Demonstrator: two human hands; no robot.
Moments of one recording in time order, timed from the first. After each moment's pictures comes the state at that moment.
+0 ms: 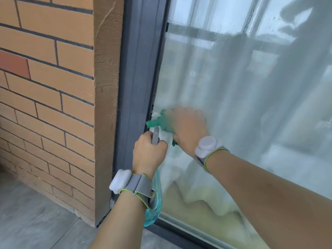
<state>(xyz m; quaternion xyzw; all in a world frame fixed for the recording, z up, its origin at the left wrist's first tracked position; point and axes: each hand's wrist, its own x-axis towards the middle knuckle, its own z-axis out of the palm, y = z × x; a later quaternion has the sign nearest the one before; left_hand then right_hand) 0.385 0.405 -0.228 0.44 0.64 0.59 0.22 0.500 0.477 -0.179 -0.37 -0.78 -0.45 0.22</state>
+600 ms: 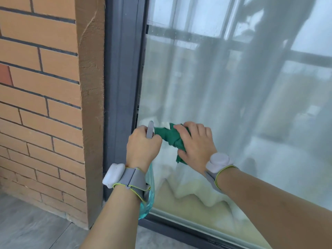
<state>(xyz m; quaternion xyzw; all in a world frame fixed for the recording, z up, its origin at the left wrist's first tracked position) 0.402 0.383 -0.201 0.48 0.63 0.58 0.20 0.572 0.429 -0.202 -0.40 -0.81 -0.35 0.25</state>
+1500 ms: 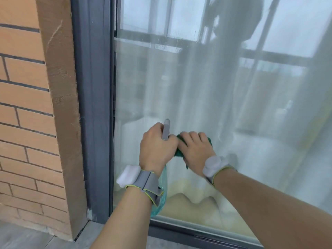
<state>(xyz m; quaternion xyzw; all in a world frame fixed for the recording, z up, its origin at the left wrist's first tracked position) 0.490 0.365 -0.174 0.57 0.56 0.57 0.17 0.649 0.424 -0.211 -0.39 -0.80 -0.43 0.17</state>
